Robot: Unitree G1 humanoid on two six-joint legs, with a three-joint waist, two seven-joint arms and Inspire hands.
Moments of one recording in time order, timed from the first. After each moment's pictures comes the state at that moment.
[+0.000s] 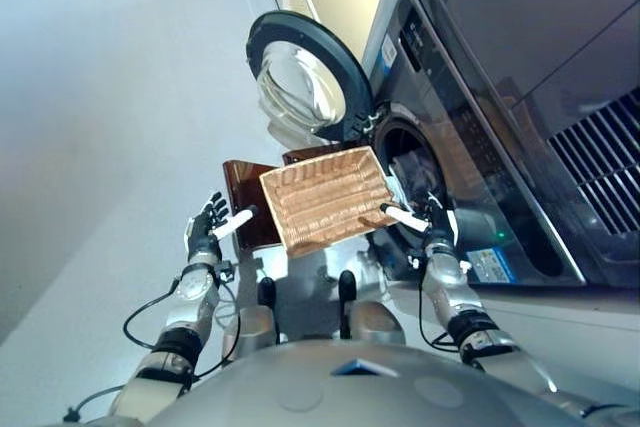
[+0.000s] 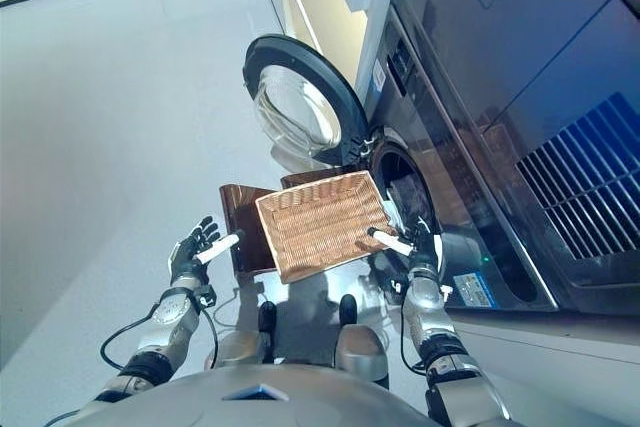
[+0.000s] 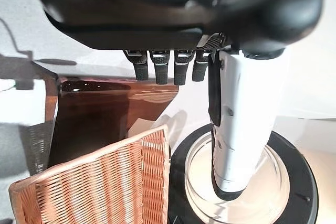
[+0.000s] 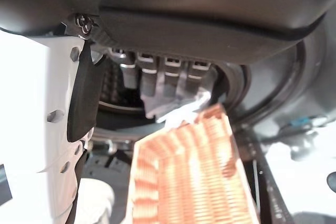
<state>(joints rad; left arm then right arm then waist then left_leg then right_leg) 0.04 0.21 -0.13 0.75 -0.41 -0.22 0.15 -0.08 -0.22 0.14 0.88 0.32 -0.20 -0.26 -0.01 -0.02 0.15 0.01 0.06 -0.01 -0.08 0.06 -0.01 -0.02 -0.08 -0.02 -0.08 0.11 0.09</state>
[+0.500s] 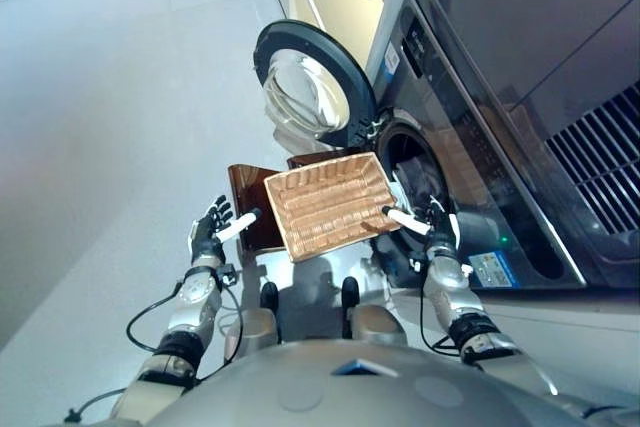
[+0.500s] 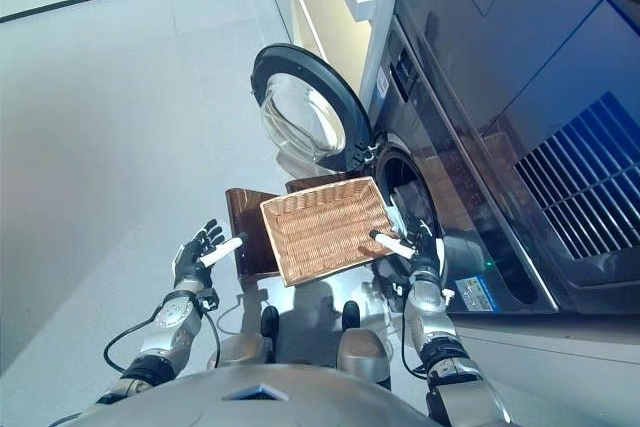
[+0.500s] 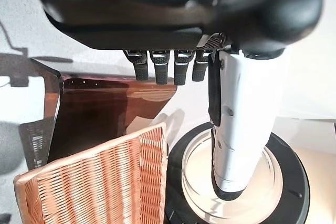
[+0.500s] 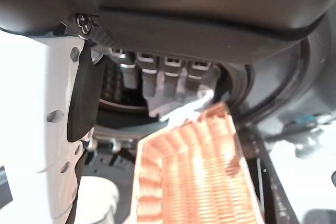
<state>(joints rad) 0.06 0.20 -0.14 0.75 -0.41 -0.22 0.13 -0.06 -0.22 0.13 0.88 0.32 -0.20 -0.26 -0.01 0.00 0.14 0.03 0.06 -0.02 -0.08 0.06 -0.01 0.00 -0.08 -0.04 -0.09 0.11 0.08</state>
